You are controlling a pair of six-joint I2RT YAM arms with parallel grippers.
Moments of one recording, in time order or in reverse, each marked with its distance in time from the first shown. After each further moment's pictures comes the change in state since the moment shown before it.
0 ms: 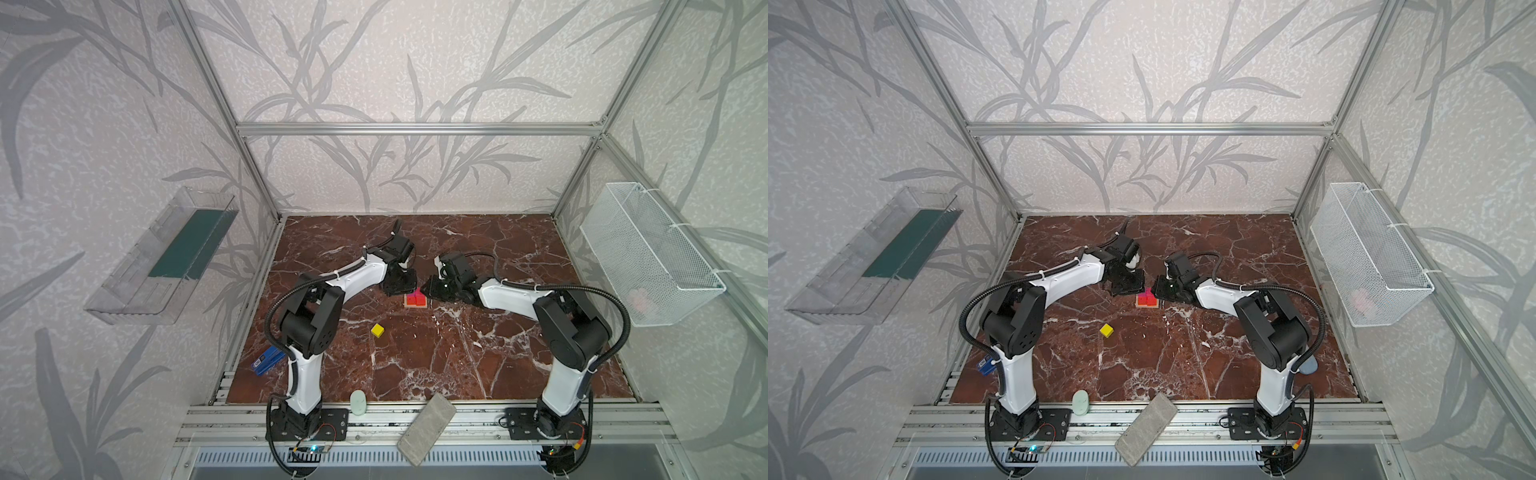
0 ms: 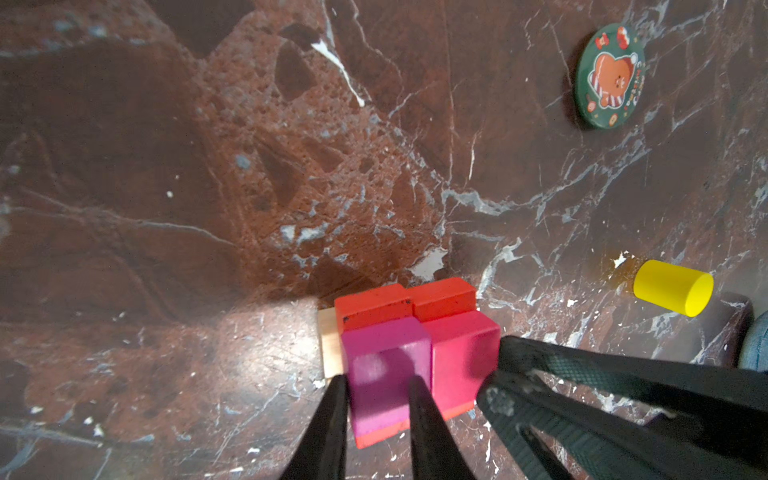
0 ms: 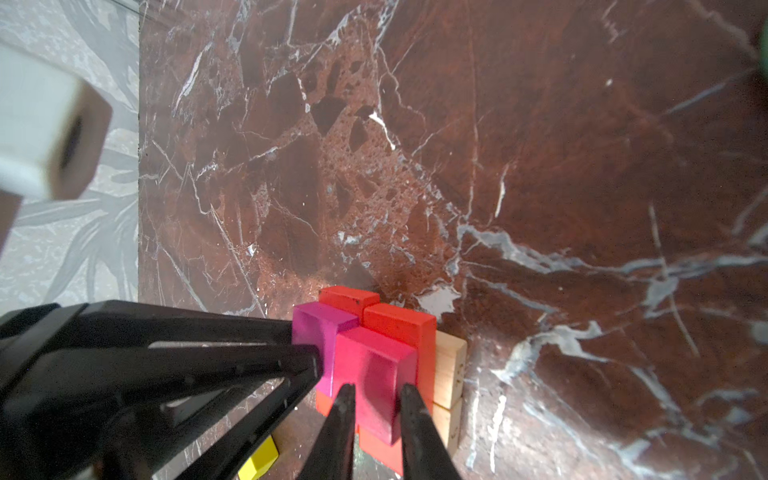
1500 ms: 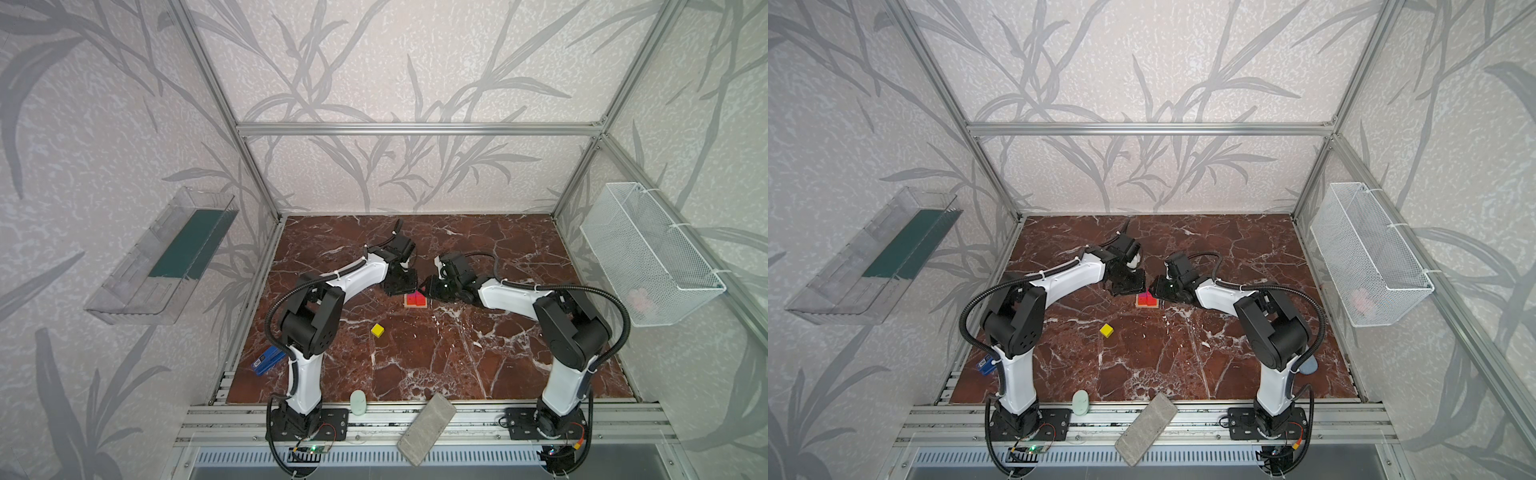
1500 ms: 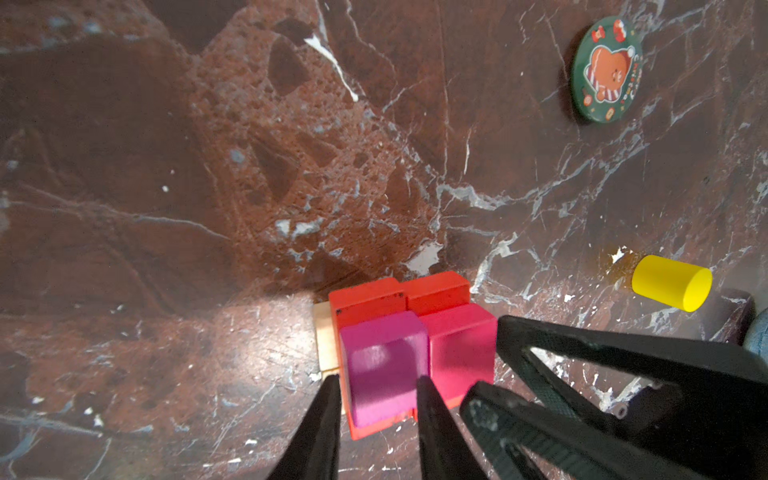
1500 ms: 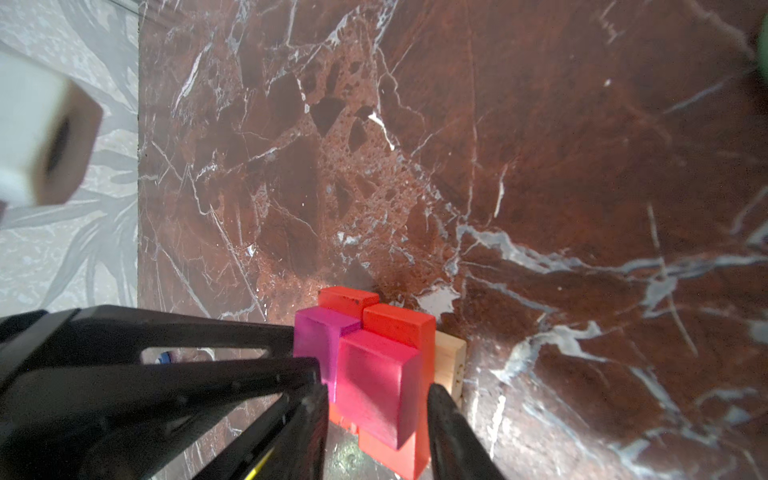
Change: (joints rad) left arm -0.006 0.002 0.017 -0.025 -0.005 0.001; right arm 0.000 0.000 0.000 -0.001 0.003 0.000
